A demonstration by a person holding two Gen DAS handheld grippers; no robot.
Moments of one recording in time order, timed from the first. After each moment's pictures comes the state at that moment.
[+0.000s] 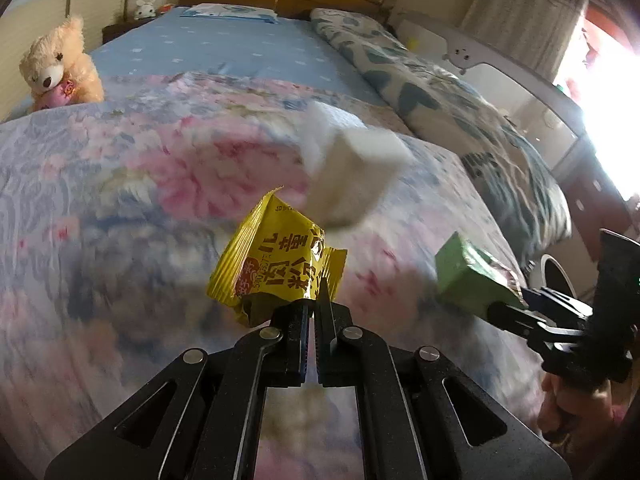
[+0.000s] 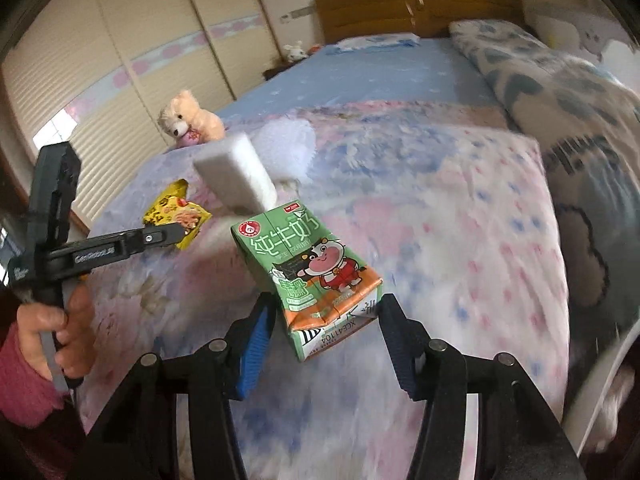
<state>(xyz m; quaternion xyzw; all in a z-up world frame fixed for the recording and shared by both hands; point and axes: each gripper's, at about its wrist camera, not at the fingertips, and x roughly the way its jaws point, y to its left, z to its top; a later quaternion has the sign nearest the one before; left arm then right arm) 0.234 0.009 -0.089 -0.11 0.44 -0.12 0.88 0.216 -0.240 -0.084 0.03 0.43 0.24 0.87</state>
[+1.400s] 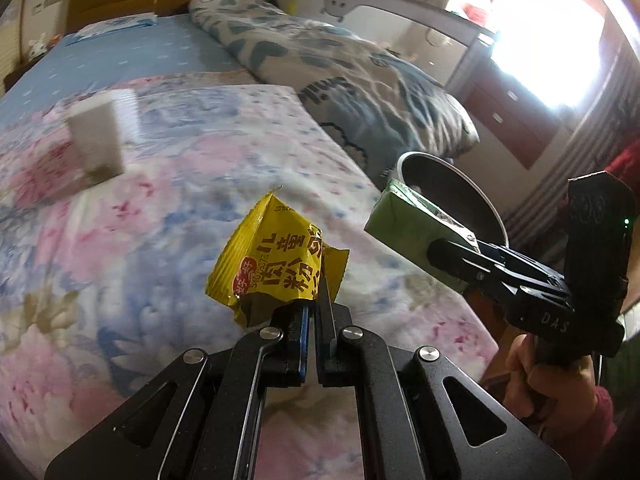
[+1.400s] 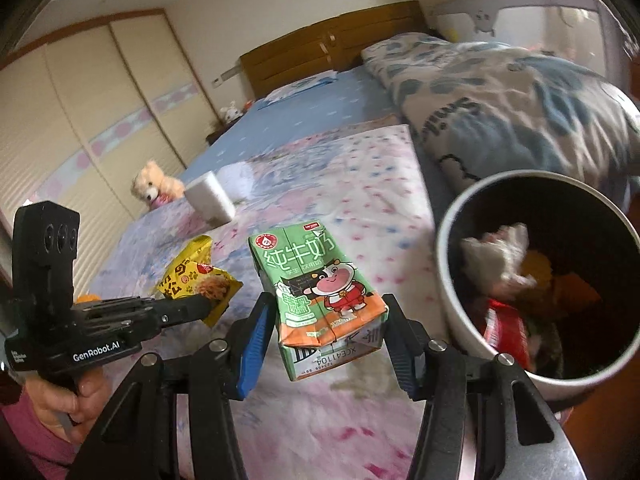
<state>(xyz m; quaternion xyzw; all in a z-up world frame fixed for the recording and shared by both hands) 0.149 -0.139 -0.065 -0.03 0.45 -0.29 0.85 0.097 -0.334 -0.058 0.14 0.37 0.12 0.91</state>
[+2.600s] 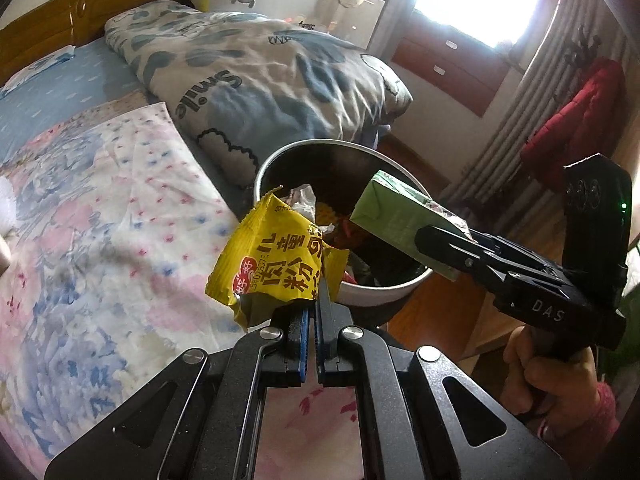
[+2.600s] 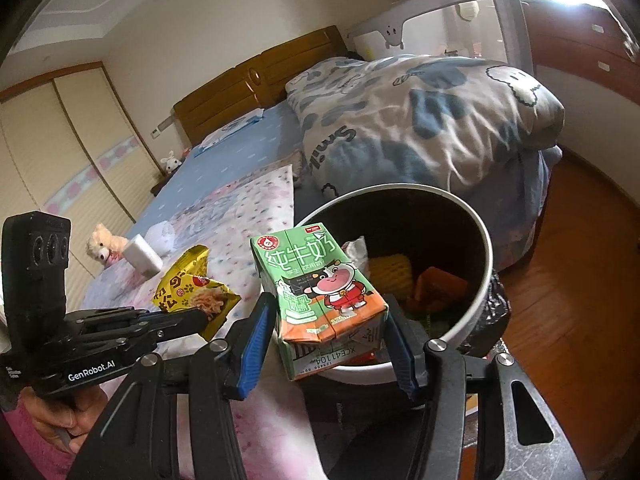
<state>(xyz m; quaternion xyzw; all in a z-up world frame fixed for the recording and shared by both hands) 0.146 -0.276 -0.049 0.05 0.44 -0.38 0.81 0.055 -0.447 -0.046 0.19 0.34 0.01 0.92</state>
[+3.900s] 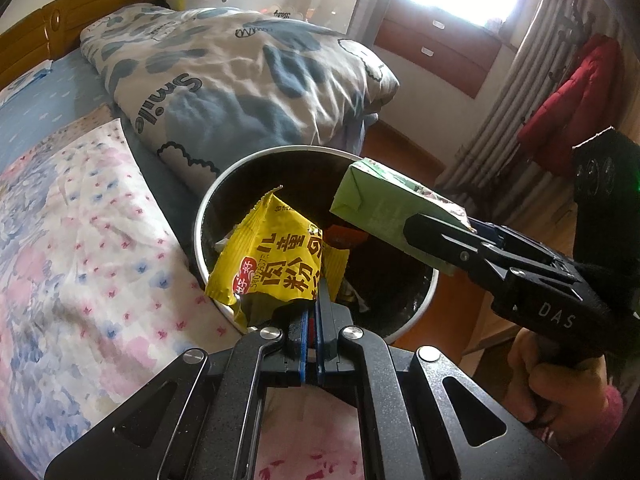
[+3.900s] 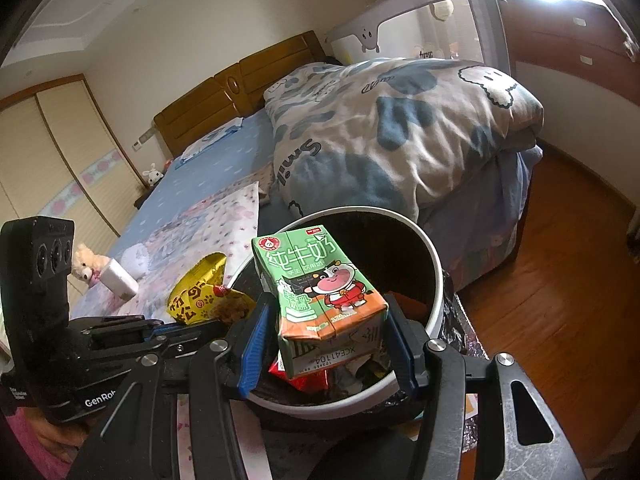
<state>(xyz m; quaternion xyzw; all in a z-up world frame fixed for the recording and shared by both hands) 0.163 -0.340 -0.055 0.08 0.44 -0.39 0.80 0.071 -0.488 -0.045 0.20 0.34 -0.02 0.92</state>
